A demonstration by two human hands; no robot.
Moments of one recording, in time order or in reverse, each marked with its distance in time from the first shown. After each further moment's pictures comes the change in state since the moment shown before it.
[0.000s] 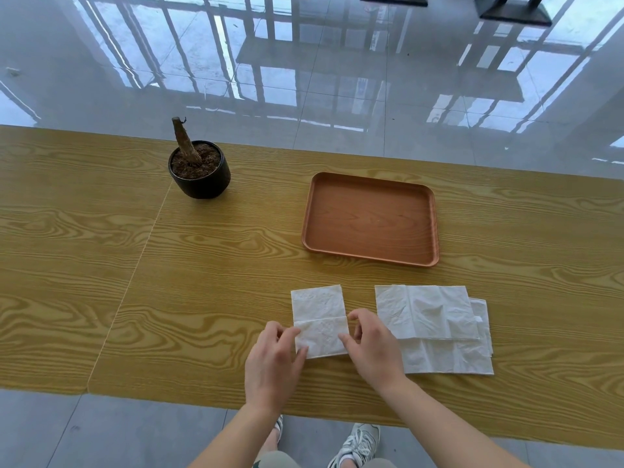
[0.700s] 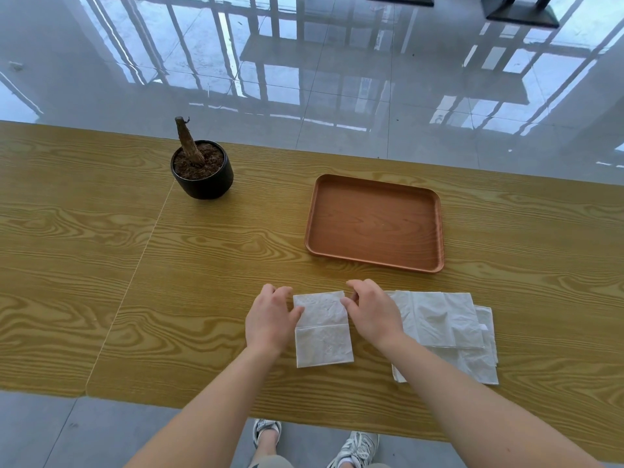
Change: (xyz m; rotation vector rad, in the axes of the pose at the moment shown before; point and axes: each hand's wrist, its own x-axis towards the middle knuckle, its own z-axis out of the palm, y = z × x) left_hand 0.087 0.006 -0.018 -0.019 -0.166 -0.265; right_hand 0.071 -0.018 -0.018 -0.114 -0.073 -0.010
